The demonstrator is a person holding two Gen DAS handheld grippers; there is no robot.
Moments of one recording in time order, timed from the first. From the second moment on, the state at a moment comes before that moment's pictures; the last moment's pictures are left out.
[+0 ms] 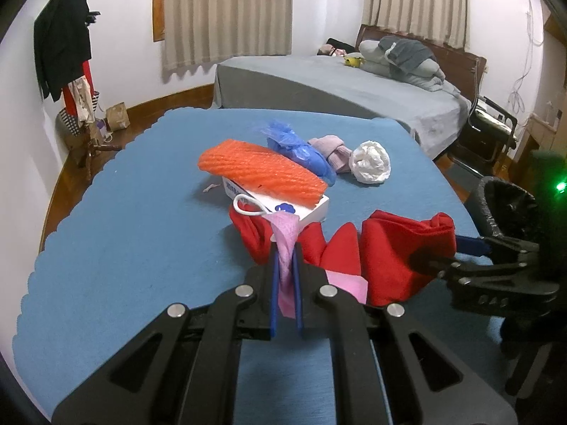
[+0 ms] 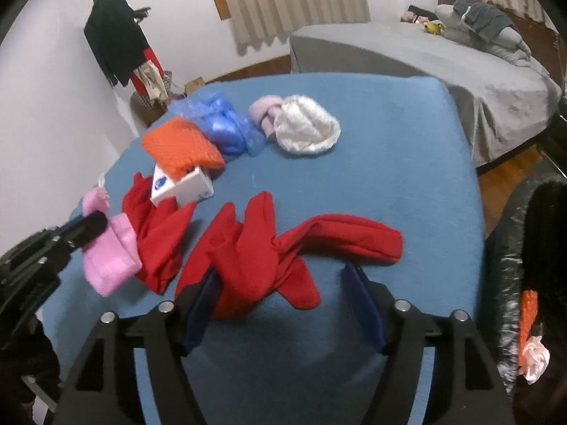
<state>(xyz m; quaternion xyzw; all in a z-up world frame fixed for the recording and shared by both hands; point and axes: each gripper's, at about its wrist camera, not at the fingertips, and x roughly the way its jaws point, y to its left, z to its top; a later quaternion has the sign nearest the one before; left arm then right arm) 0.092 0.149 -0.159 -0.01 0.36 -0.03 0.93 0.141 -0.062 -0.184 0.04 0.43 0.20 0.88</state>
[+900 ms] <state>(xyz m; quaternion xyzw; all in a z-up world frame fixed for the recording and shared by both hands) 0.092 0.093 -0.102 0.01 0.30 -0.10 0.95 0.102 -0.123 -0.075 0.07 0.32 0.23 0.92</state>
